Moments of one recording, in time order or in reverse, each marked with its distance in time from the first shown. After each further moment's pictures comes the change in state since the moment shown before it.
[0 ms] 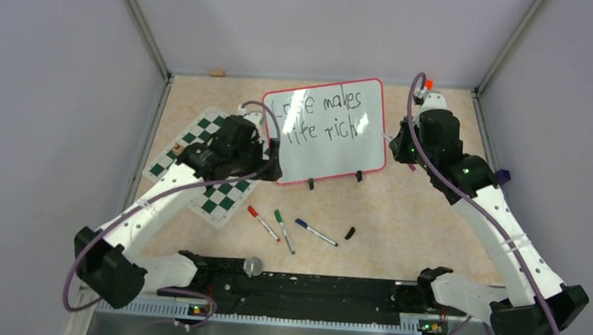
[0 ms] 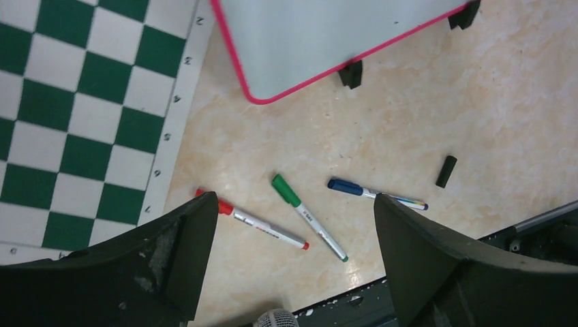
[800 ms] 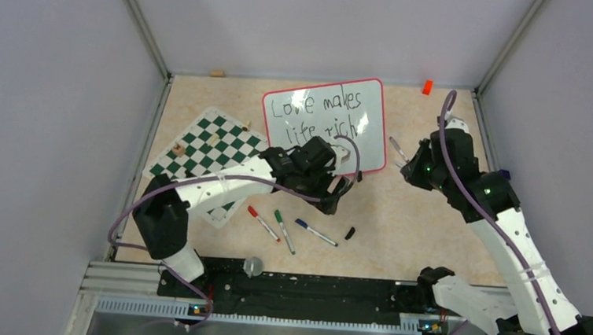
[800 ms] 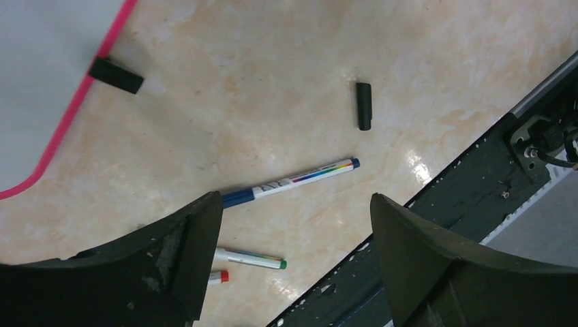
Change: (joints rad) left arm -0.419 0.453 0.237 0.068 0.067 0.127; right arm 0.000 -0.143 -0.015 -0.296 0.031 0.266
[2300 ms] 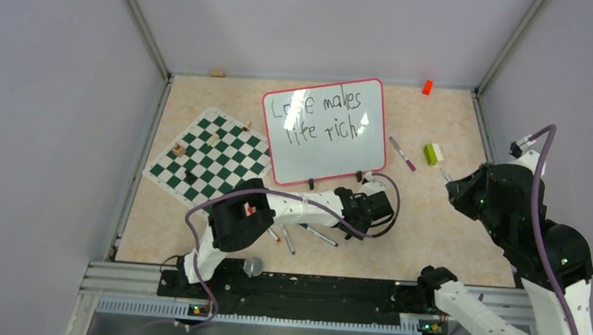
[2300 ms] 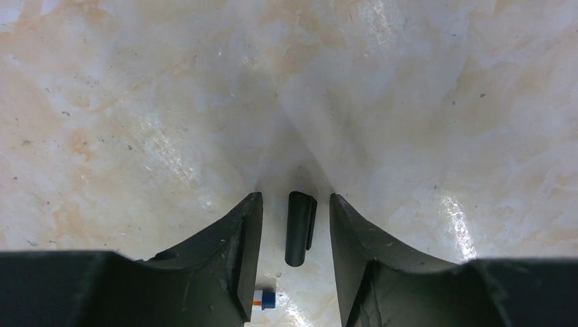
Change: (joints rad) left arm -0.314 0.501 0.246 0.053 -0.413 -0.378; right arm 0.000 -0.232 0.213 -0.354 0.214 0.175
